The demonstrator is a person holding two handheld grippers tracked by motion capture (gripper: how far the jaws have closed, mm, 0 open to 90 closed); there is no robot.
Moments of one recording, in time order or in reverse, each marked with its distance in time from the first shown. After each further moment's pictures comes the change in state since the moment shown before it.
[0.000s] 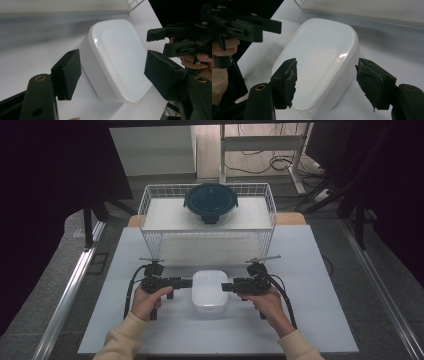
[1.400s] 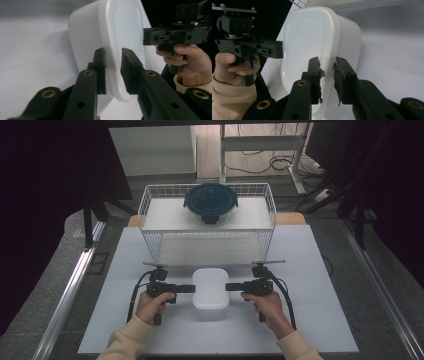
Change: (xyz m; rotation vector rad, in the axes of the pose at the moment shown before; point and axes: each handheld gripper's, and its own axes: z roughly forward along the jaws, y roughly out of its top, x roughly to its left) left arm 0.002 -0.012 0.008 0.033 -0.132 -0.057; right arm -0.018 -0.010 0.001 -0.007 0.119 0.214
